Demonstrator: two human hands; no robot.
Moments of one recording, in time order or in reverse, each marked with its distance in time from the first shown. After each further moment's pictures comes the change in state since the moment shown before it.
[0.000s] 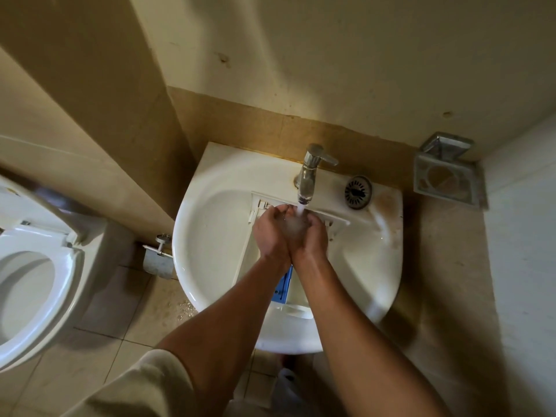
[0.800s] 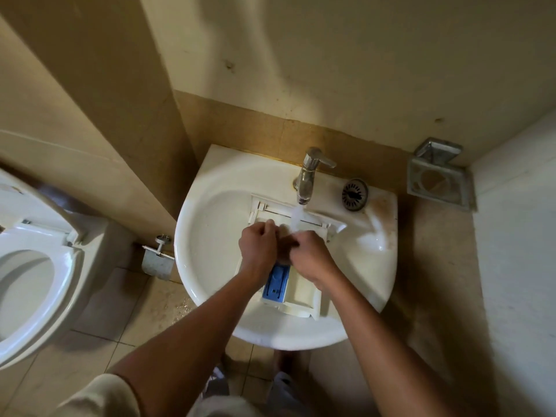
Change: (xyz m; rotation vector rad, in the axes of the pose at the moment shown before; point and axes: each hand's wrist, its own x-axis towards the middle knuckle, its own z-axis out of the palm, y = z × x) left_hand 0.002 0.004 -0.044 0.686 0.004 0.240; right_hand -0.055 -0.023 -0.013 -1.630 -0.125 -0.168
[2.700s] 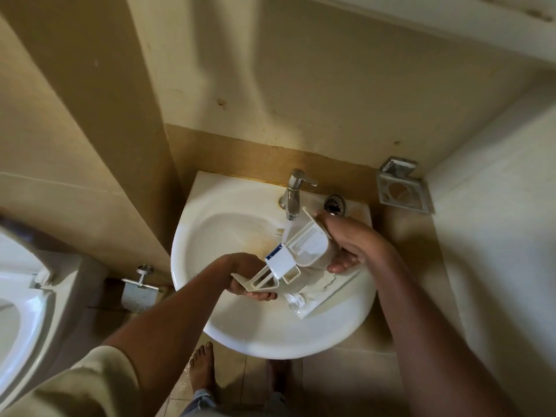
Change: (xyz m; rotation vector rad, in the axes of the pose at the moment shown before) left_hand 0.020 0.041 -0.053 0.515 -1.012 -0.626; right_hand -0.044 -0.079 -0.079 -0.056 0.149 0.480
